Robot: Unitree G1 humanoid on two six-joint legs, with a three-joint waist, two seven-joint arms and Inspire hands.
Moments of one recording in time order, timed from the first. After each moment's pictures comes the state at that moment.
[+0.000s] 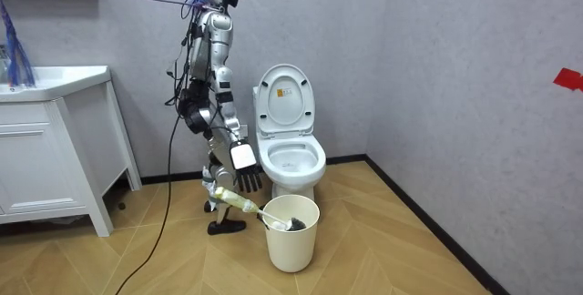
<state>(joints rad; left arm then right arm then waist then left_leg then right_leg) -0.15 0.24 -0.32 1.11 -0.01 -0.04 0.19 -0.29 -0.37 0.08 1.32 0.11 -0.06 -0.52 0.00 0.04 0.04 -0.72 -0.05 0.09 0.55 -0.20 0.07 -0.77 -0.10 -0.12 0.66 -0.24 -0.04</state>
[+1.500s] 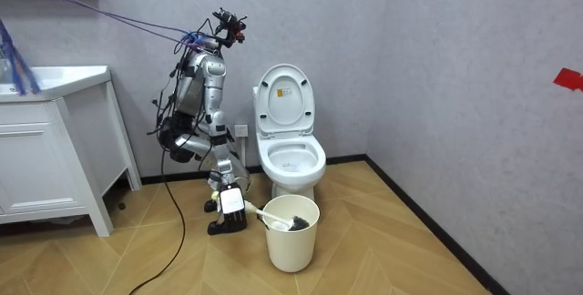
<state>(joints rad) -0.16 0.31 -0.34 0.90 -0.13 -0.03 0.25 -0.30 -0.47 0.21 1.33 0.47 -0.02 -0.36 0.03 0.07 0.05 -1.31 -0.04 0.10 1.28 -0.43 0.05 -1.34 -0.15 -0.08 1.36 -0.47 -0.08</state>
